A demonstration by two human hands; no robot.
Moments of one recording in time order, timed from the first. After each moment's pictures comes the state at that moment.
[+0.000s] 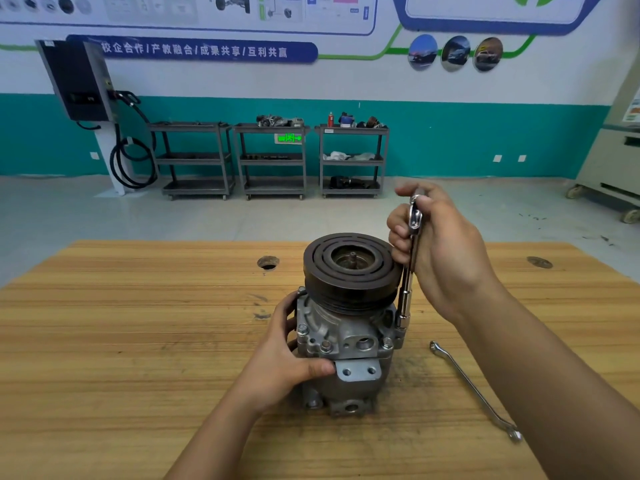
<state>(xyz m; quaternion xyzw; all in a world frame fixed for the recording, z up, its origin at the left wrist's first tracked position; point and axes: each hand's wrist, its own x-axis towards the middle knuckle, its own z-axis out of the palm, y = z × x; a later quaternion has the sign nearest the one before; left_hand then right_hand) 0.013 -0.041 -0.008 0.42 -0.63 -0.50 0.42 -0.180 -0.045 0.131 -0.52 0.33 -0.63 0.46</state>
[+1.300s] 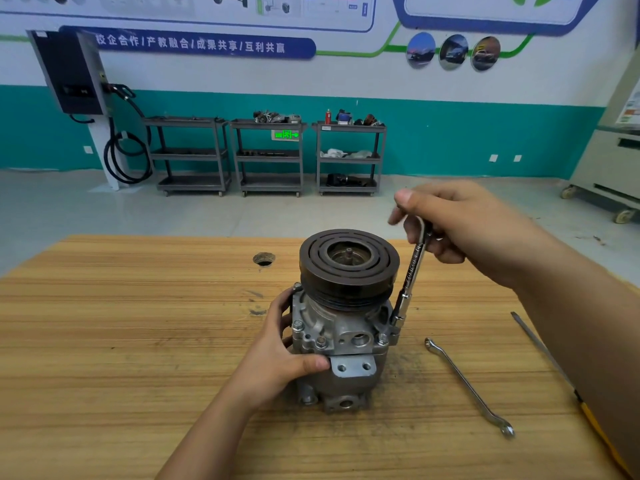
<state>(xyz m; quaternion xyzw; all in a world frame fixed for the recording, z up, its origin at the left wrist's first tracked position) 0.013 -0.043 -0.012 0.42 -0.62 -0.51 0.43 -0.211 -0.033 0.167 -0.69 0.51 -0.40 0.32</state>
